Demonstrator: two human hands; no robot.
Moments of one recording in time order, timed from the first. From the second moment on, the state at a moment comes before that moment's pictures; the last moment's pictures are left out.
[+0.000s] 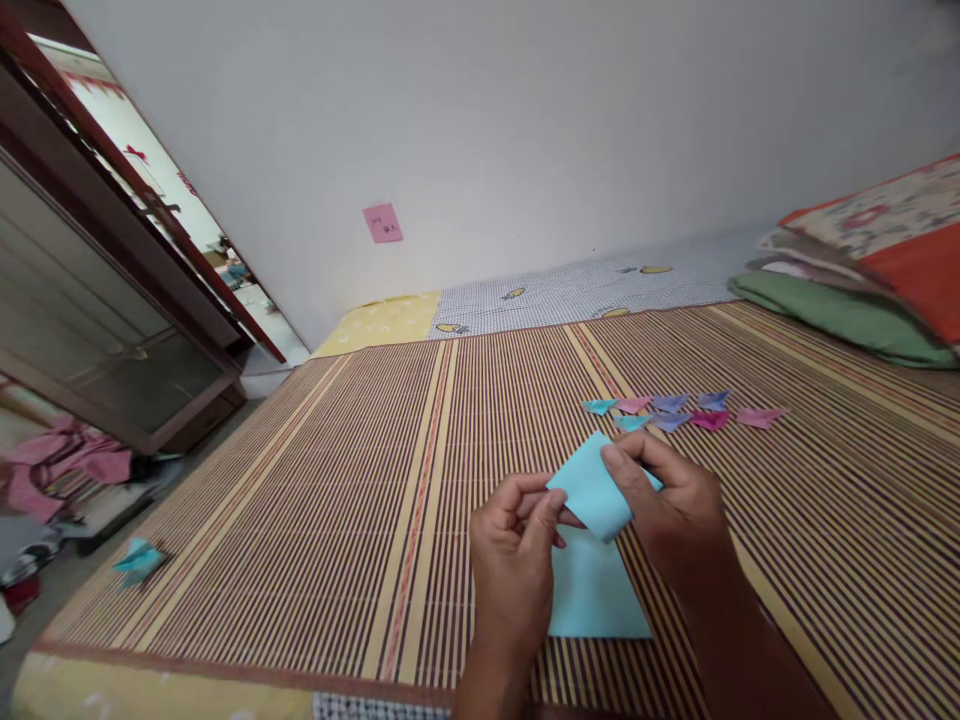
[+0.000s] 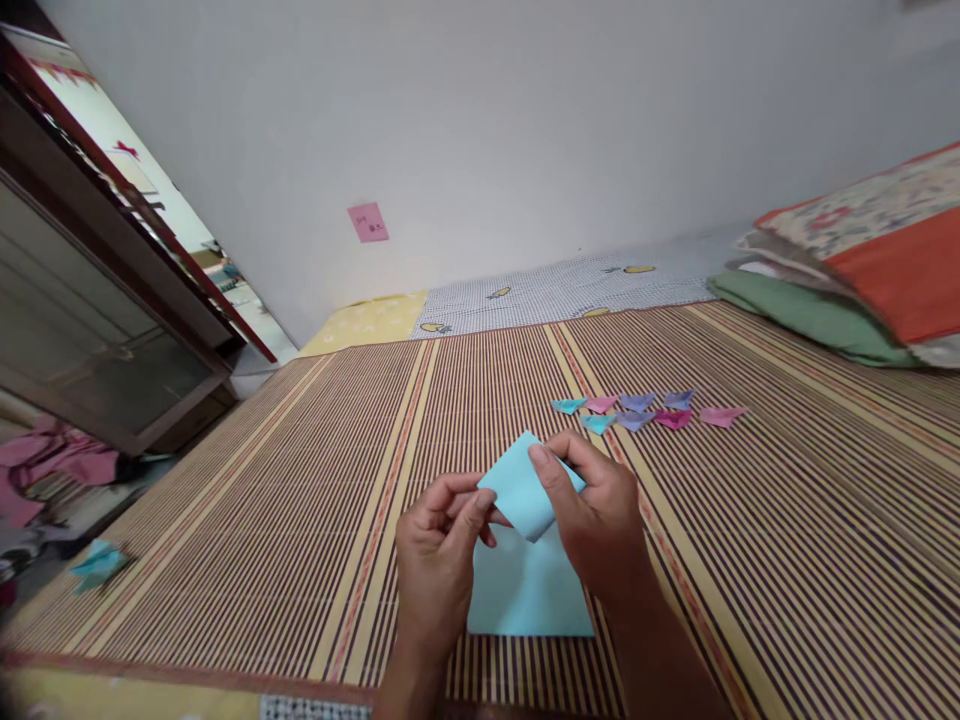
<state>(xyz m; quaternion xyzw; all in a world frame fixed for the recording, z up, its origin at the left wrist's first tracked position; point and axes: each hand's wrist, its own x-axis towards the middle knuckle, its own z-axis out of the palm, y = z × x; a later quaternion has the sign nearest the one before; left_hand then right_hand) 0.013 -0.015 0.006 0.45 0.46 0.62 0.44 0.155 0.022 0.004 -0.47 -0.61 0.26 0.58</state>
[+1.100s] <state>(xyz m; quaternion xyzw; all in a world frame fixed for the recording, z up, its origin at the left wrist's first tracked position) 0.017 -0.010 -0.005 0.39 0.47 0.68 0.41 0.143 0.030 -0.002 -0.41 -0.46 0.48 0.63</state>
